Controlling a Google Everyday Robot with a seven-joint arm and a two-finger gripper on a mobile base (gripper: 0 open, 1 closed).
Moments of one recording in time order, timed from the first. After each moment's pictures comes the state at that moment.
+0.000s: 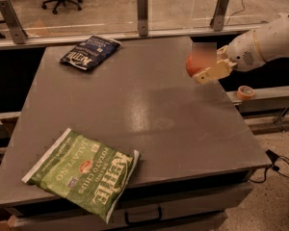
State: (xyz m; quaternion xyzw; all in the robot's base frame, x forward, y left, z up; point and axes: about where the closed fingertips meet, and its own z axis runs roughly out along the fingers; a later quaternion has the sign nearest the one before) arm 0.627 -0.184 0.897 -0.48 0.77 0.21 0.36
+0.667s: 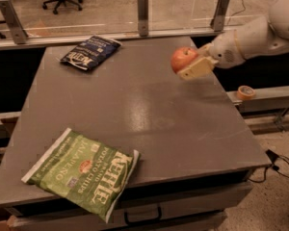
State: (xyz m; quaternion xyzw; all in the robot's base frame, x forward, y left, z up) arm 0.648 -0.144 0.893 -0.49 0.75 0.23 0.37
